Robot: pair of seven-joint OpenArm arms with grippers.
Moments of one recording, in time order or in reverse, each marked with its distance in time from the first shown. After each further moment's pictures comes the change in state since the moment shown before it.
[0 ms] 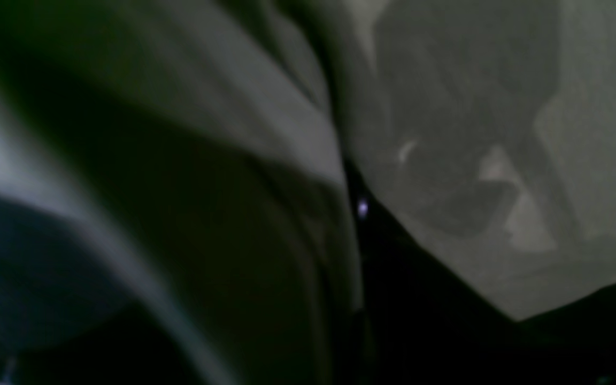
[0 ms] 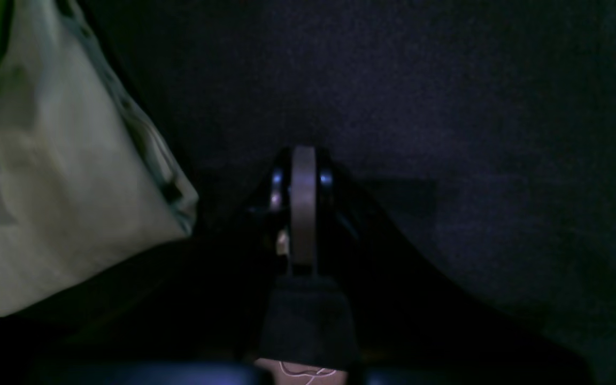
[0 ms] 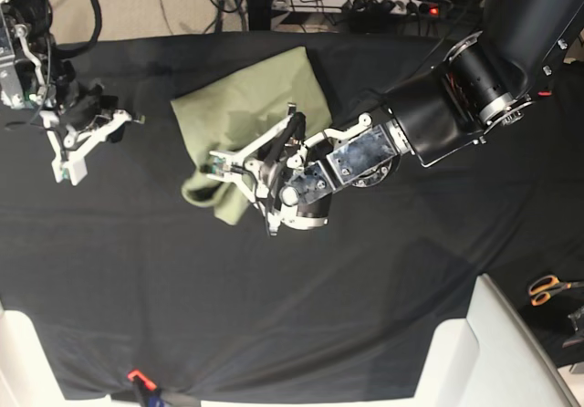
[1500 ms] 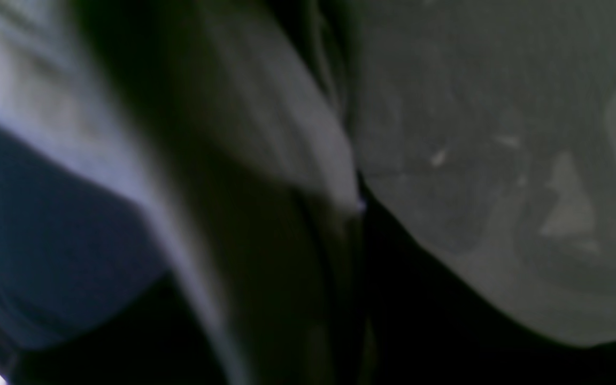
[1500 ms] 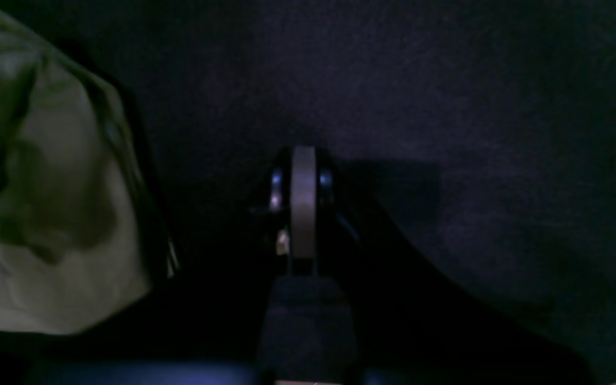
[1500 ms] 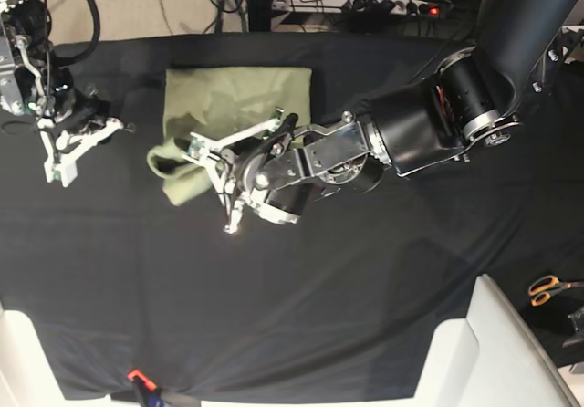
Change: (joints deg) left arm -3.9 3.2 9.1 -4.7 13.2 -0.6 -21.5; right arm 2.3 0.0 0.0 -4.2 0.2 -4.1 0.2
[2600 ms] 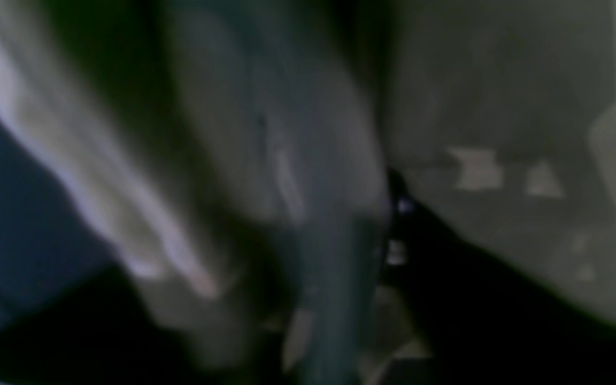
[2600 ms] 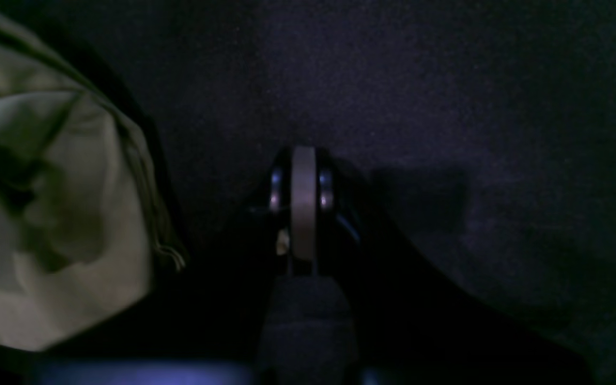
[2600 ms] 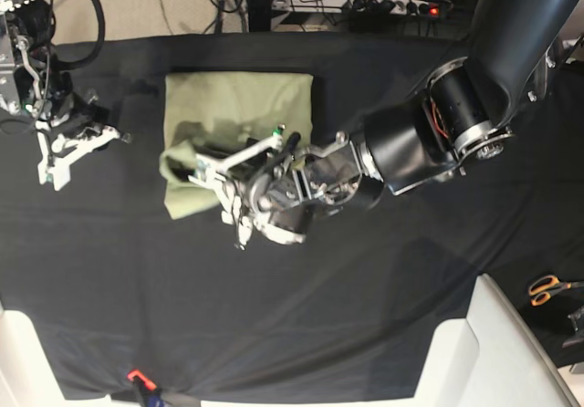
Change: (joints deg) left arm -3.1 2.2 -0.5 -10.5 -0.2 0.0 -4.2; right arm -0.2 -3.3 4.9 0.0 -0.2 0.0 -0.2
